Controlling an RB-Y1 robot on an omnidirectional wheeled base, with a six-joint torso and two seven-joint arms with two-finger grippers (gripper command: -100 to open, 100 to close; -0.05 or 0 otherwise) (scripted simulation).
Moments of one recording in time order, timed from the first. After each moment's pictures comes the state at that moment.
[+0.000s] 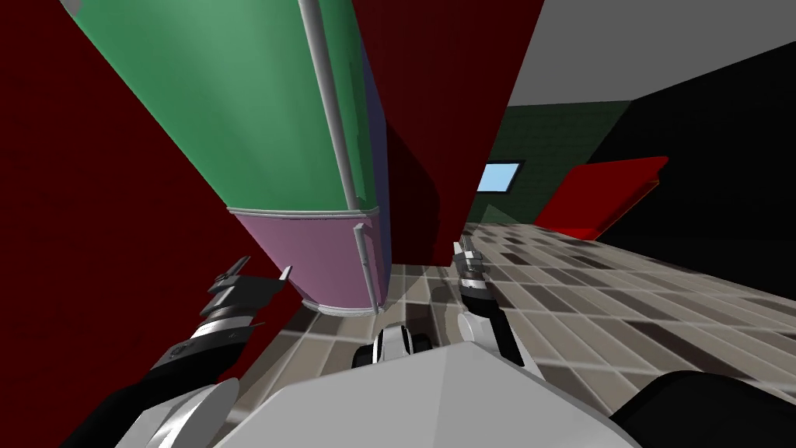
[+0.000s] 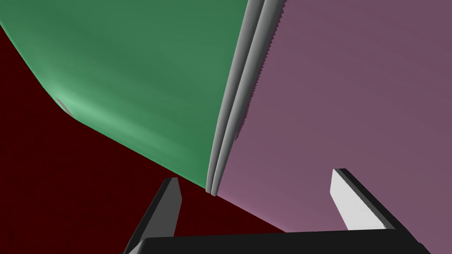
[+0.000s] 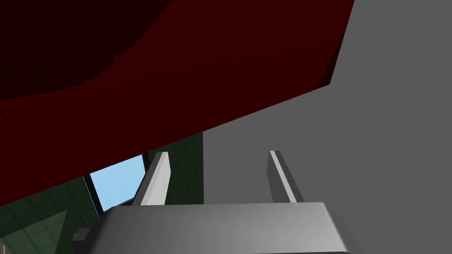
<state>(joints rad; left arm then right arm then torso) 0.60 0.20 0.31 -2.42 0.39 0.04 0.44 0.51 -0.01 -0.05 -2.25 -0.10 -0.44 0.06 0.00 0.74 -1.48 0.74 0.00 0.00</state>
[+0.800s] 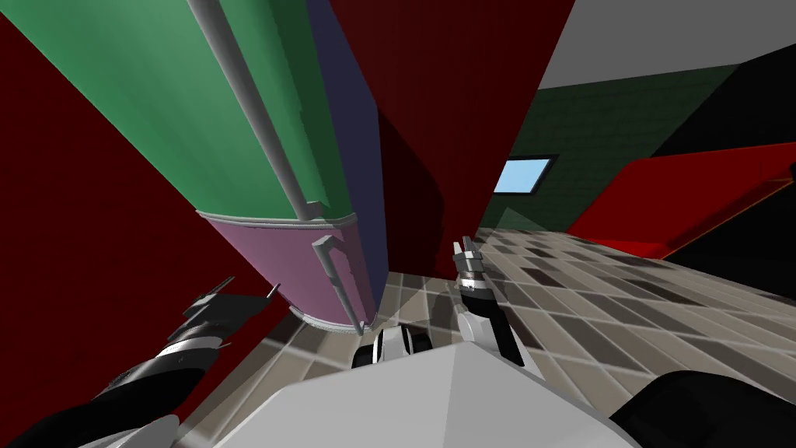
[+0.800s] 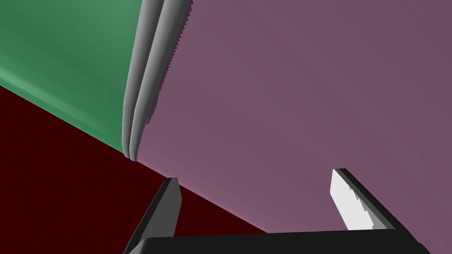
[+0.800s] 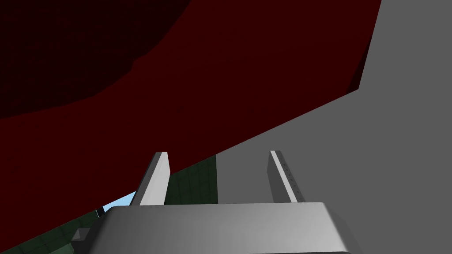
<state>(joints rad) 0.68 0.27 0.46 -2.39 0.62 0.25 0.62 0.51 -0.01 -0.05 -2.25 -0.10 -0.44 0.06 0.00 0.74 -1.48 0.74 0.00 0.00</state>
